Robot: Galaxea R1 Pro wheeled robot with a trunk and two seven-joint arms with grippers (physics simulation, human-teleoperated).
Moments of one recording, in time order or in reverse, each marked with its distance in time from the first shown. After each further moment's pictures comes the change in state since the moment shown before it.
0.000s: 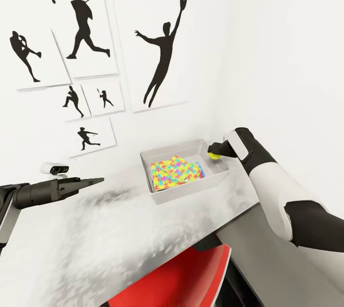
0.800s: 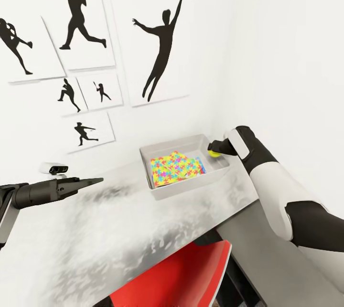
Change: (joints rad) left arm 0.000 0.007 0.000 0.000 0.000 0.000 0.000; right arm 0.000 -0.001 -0.003 -0.026 -0.006 -0.001 0.002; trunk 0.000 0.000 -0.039
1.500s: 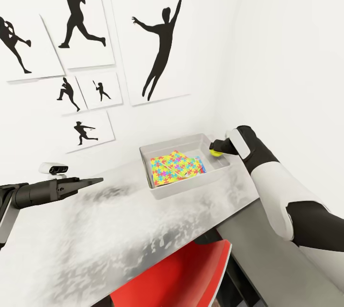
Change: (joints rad) left arm 0.000 0.000 0.000 0.000 0.000 0.000 0.000; right arm 0.000 -0.007 -0.002 -0.003 0.010 -0.015 -0.008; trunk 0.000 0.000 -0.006
